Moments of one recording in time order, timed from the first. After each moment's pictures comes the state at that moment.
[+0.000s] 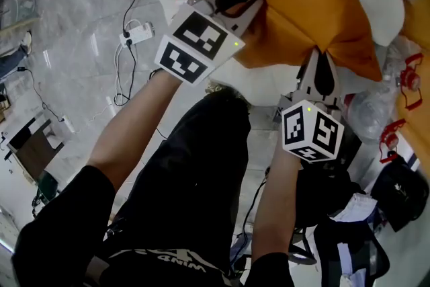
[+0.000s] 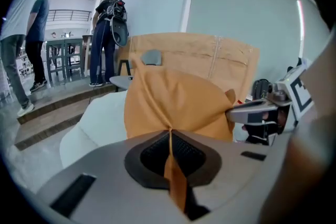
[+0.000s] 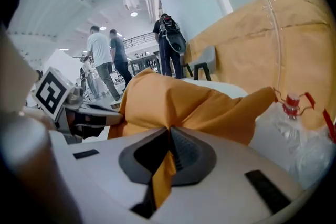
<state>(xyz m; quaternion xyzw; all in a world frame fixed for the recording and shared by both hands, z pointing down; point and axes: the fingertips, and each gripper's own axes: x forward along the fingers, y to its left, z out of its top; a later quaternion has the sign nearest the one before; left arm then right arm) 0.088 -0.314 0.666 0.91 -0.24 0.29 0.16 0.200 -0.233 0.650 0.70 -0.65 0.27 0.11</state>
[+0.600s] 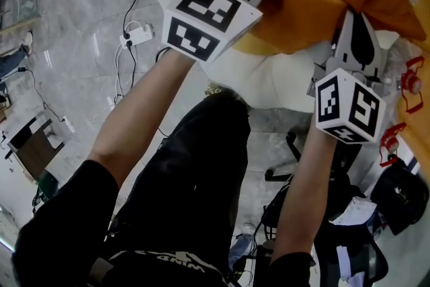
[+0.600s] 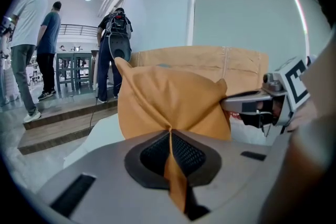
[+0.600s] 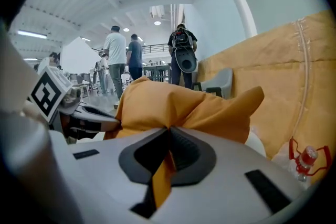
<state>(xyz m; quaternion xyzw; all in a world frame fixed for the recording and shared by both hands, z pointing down) 0.113 -0.375 0.635 0.92 -0.30 0.23 0.12 0.236 -0.322 0.598 0.68 -0.71 0.15 0.14</state>
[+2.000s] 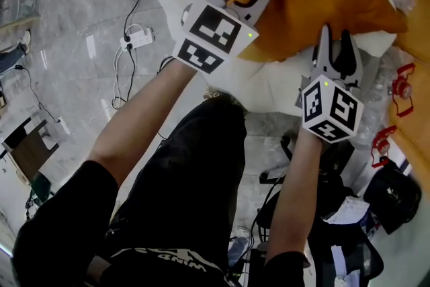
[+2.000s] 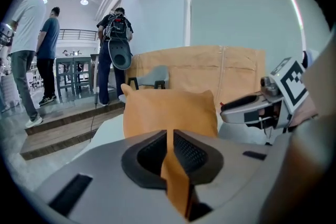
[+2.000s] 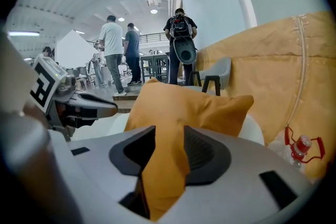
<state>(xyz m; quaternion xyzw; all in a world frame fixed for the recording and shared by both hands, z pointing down) 0.098 -0.370 0.635 0.92 -0.30 0.23 0.10 0.226 -0.307 0.627 0.68 -0.68 0.19 0.18</state>
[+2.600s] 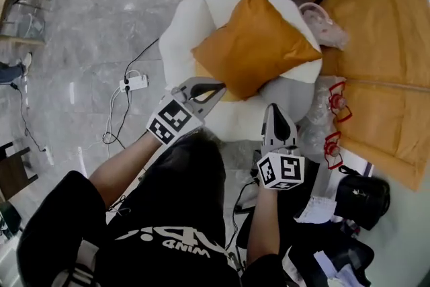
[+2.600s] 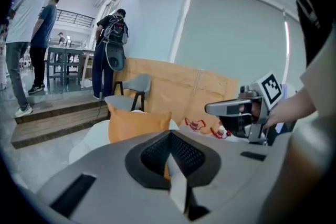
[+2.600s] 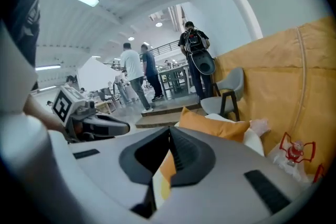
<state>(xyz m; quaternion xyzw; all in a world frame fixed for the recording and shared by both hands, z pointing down) 0.060 -0.221 0.447 0.94 -0.22 0.21 0.17 0.176 -0.184 0.419 0.60 -0.77 0.23 0.08</state>
